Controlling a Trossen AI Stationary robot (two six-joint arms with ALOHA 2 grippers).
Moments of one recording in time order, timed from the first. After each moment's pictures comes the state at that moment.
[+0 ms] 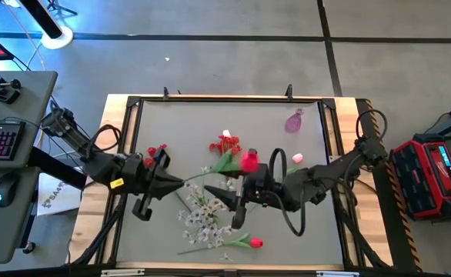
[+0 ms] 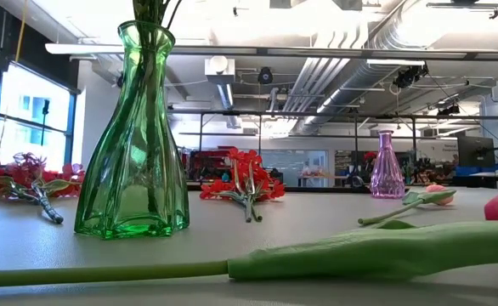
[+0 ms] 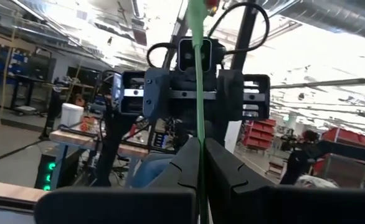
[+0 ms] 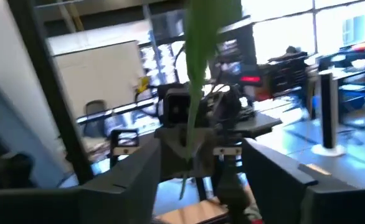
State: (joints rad) left arm -0.68 1.09 0.89 0.60 -0.59 -0.05; right arm 0.52 1.77 1.87 0.07 0.73 0.11
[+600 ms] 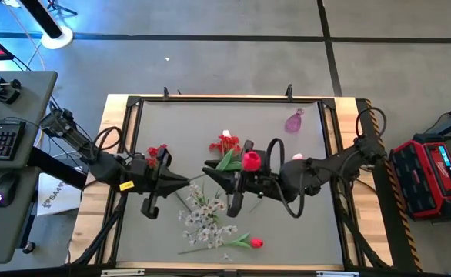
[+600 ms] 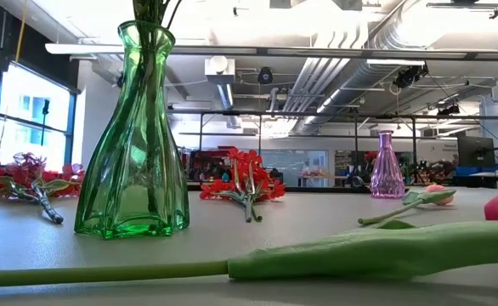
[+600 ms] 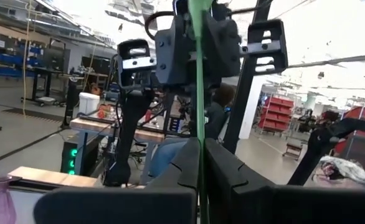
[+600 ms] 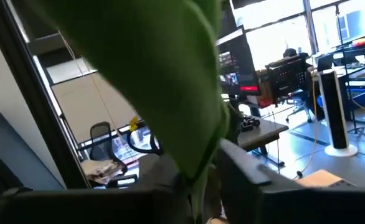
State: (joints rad) left arm -0.65 1.09 0.89 0.50 -0.61 -0.05; right arm 0.46 1.77 1.87 0.13 0.68 0.18
